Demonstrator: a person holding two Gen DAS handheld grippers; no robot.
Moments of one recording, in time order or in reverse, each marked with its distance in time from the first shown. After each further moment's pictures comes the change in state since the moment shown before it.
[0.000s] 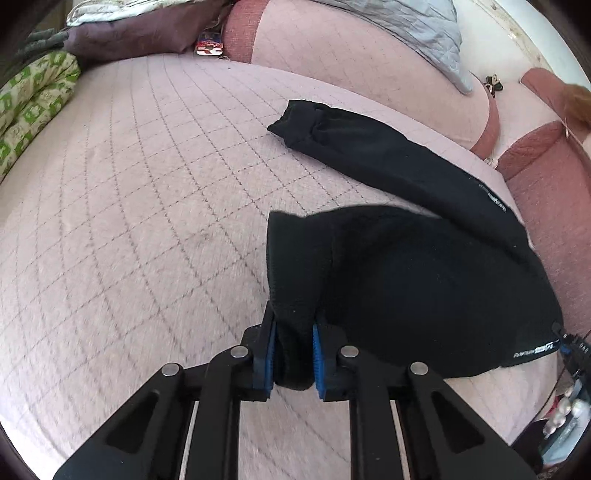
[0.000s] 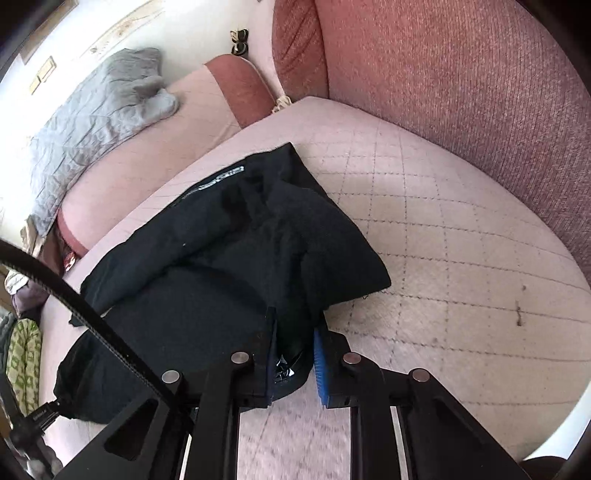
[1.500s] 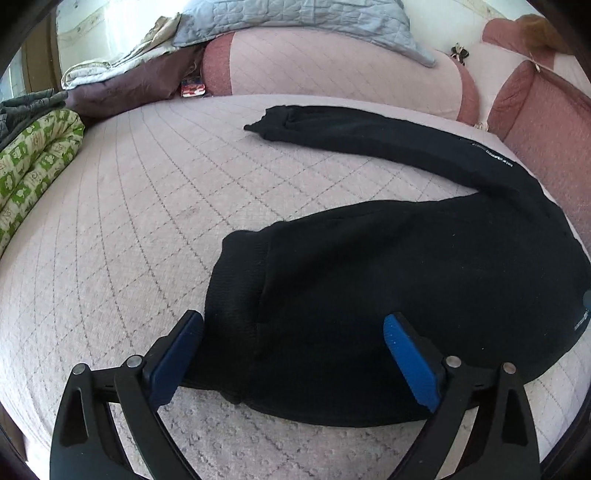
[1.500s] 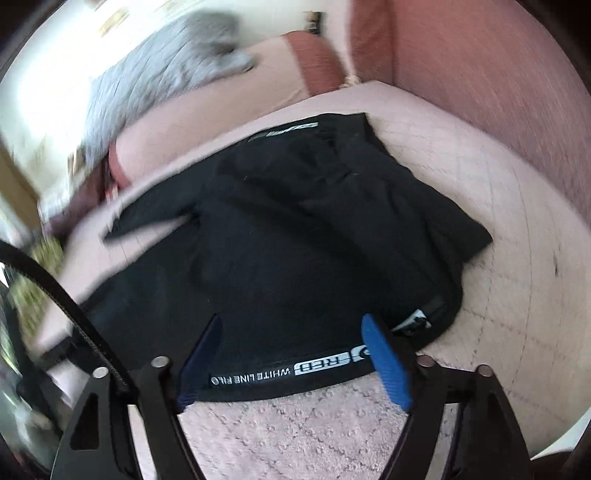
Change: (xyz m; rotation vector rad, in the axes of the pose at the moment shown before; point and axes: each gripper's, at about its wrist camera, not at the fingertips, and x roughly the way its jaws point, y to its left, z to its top) left arm 0.013 -0.036 -0.066 0.205 -0.158 0.158; right arm 0.015 0.011 -0.065 -0.280 0.029 0.134
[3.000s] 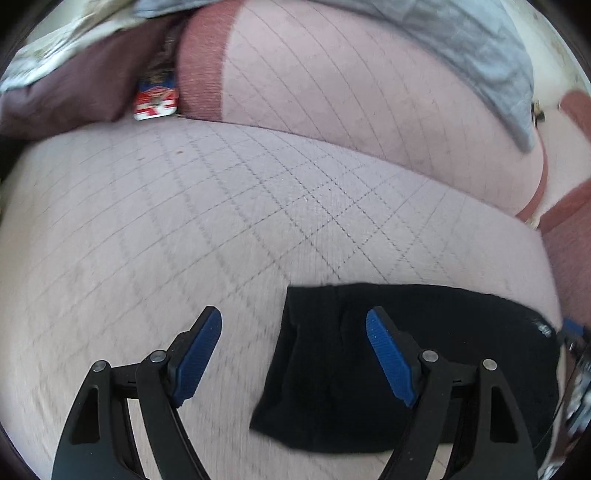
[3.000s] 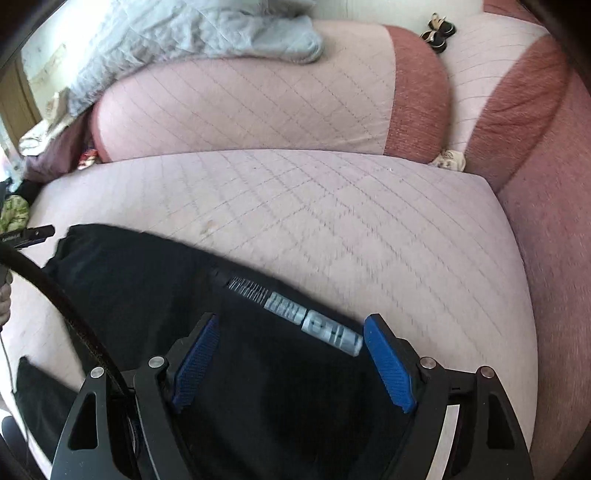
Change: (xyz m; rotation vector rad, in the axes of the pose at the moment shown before) left arm 0.164 0.062 0.270 -0.125 0.140 -0.107; right arm 0.173 0.027 0.257 -0.337 0.141 -0.019
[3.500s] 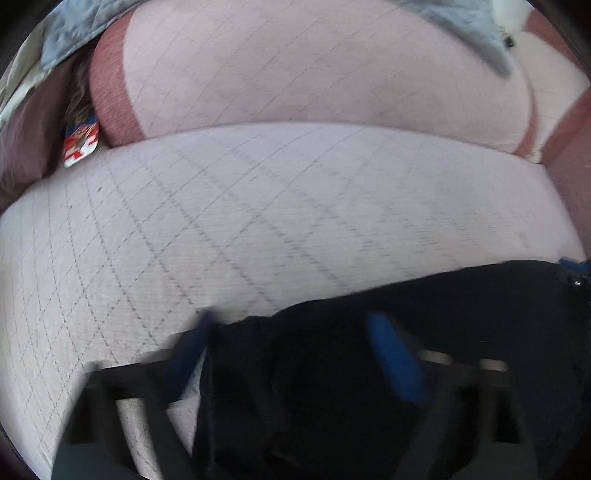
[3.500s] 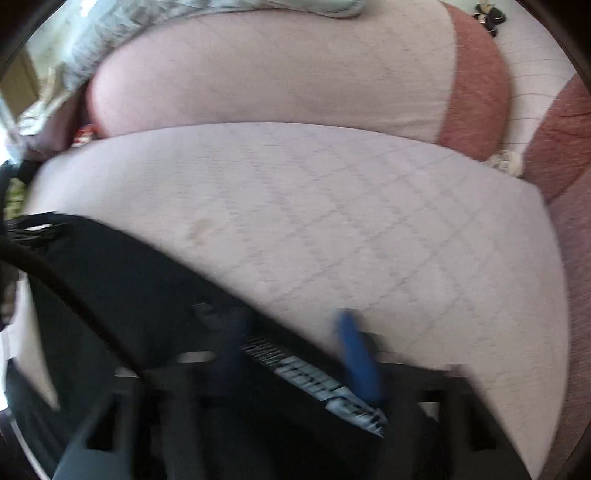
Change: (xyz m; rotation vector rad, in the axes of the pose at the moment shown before) left arm 0.038 -0.060 0.003 0.219 0.023 0.016; right arm 0.065 0.011 0.022 -0.063 0.072 0.108
